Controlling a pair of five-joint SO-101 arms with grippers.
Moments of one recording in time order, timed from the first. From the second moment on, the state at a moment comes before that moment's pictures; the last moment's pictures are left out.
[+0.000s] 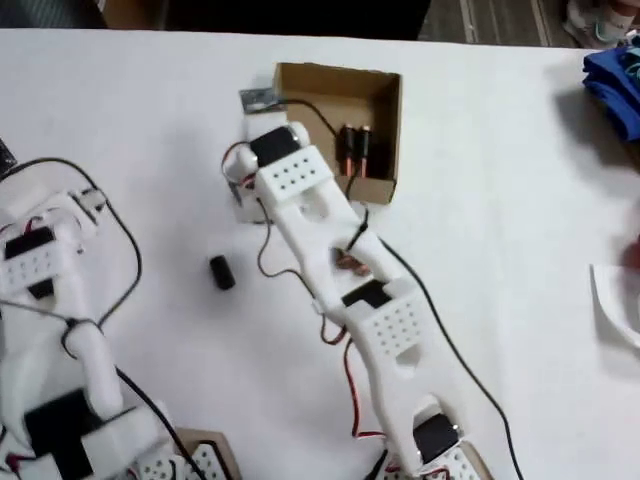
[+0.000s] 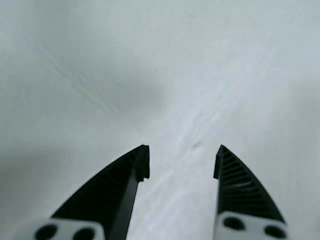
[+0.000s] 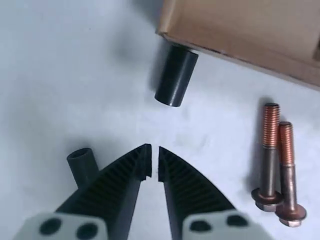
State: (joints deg) left arm -35.0 -12.7 39.7 33.4 16.8; right arm -36.7 45.5 -47.4 91.6 -19.5
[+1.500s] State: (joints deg) left arm -34.9 -9.0 37.6 33.4 16.8; right arm -35.5 56.5 -48.3 70.2 -29.8
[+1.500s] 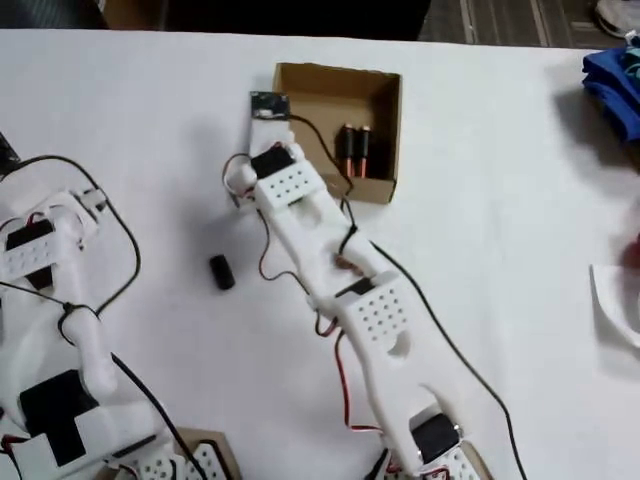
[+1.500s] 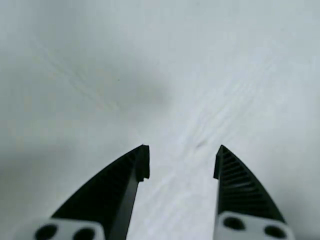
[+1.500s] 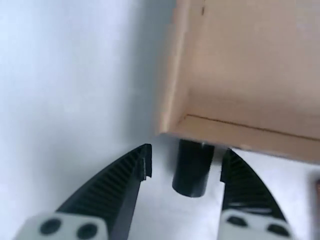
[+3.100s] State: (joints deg) left arm -34.3 -9.0 37.6 33.4 16.8; right arm -35.9 51.9 -51.0 86.8 -23.3
